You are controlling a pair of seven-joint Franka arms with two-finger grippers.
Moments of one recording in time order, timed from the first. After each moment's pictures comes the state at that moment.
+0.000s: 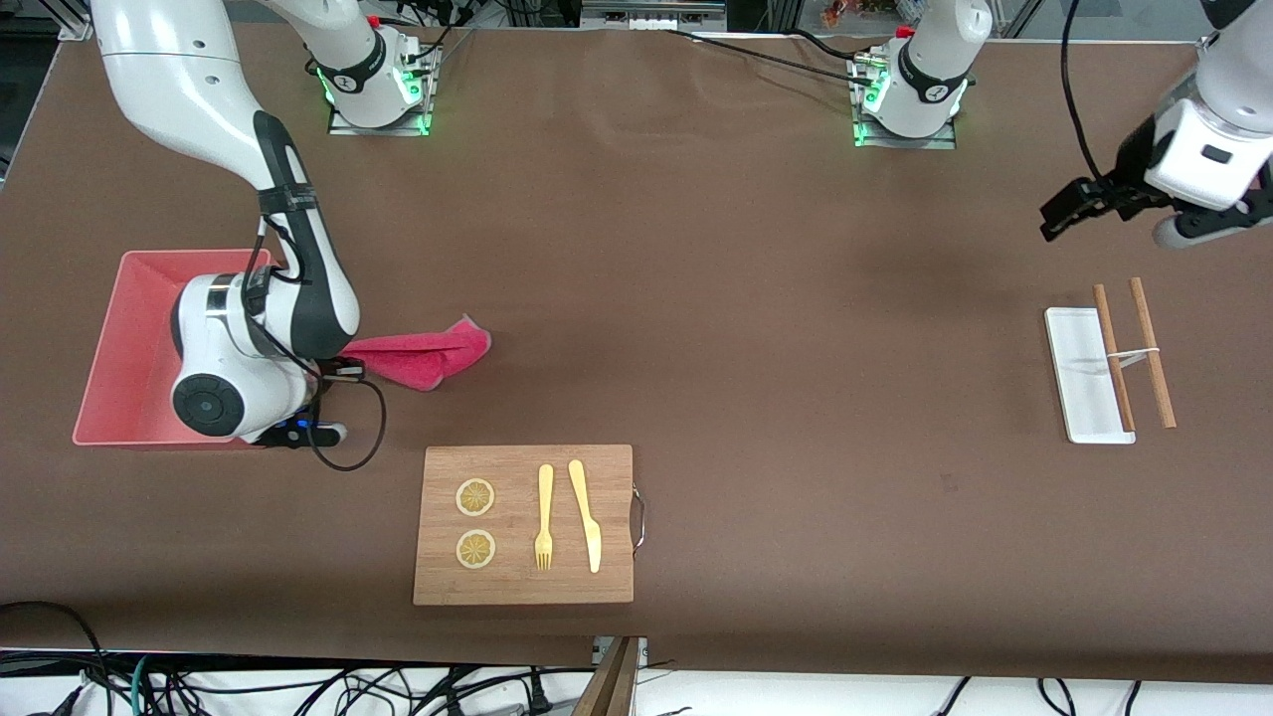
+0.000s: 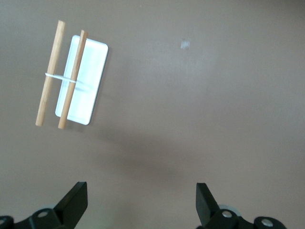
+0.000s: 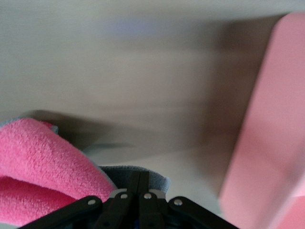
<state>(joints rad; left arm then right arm) -0.01 -0.16 -0.01 -1.89 0.04 1.70 -0.33 0.28 0.65 -0.21 -1.56 0.02 1.78 0.05</state>
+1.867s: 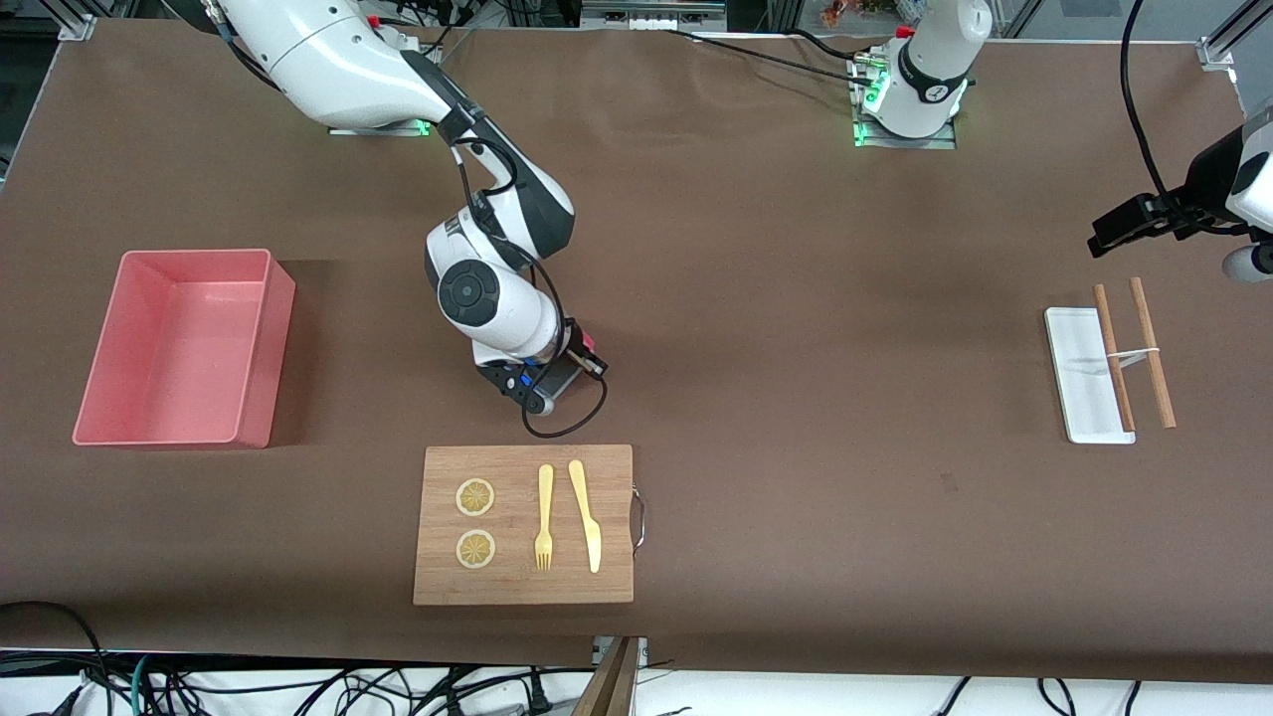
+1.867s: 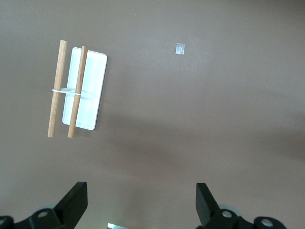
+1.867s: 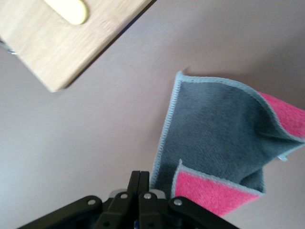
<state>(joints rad) 0.04 0.00 -0.03 -1.60 0.01 1.51 -0.23 0.36 0.71 0.30 -1.55 0.12 2.33 1.17</state>
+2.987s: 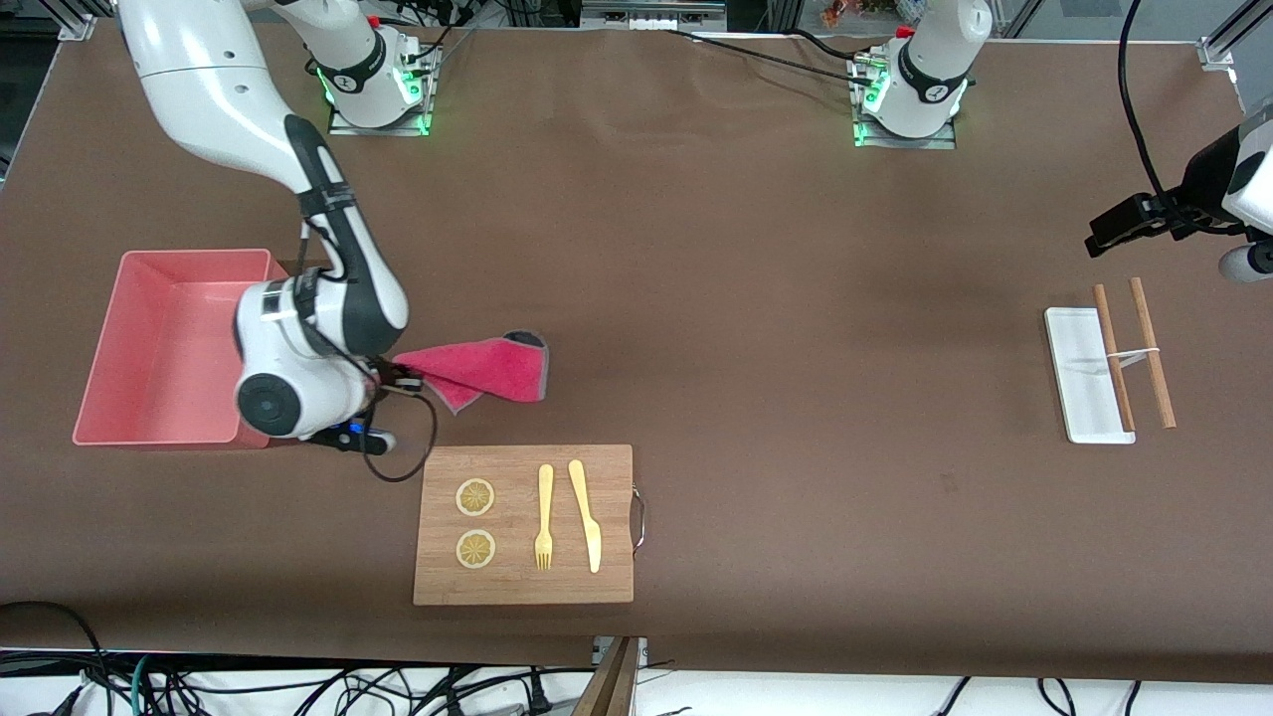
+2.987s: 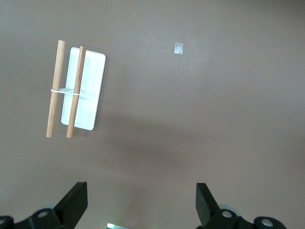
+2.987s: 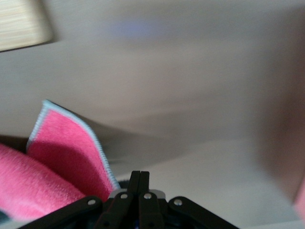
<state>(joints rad) 0.04 0.00 -0.03 -1.60 0.01 1.51 -0.23 0.27 0.69 -0.13 -1.53 0.13 1.83 0.22</state>
